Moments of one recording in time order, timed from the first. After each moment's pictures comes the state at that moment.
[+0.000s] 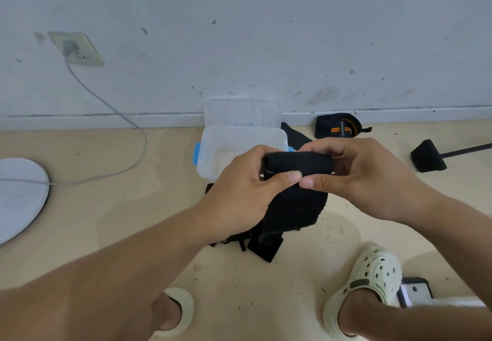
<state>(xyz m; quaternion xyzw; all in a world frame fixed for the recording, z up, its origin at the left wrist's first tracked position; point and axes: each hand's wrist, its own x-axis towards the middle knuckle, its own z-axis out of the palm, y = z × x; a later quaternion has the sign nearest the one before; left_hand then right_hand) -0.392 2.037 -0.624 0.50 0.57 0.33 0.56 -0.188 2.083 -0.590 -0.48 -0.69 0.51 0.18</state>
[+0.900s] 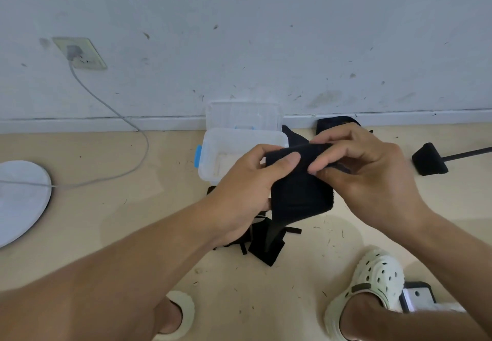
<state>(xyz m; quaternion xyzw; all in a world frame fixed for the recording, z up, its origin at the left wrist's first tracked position) -0.383 2.043 -0.614 0.30 0.51 0.40 0.70 -0.192 2.074 -0.610 -0.46 -0.69 0.41 0.37</state>
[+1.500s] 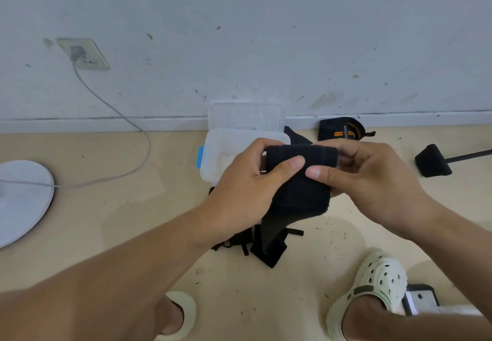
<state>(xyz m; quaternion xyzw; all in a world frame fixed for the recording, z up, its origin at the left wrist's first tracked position) -0.388 2.041 -0.612 0.46 0.58 0.36 0.57 -0.191 2.077 -0.598 -0.49 -0.62 0.54 0.30</state>
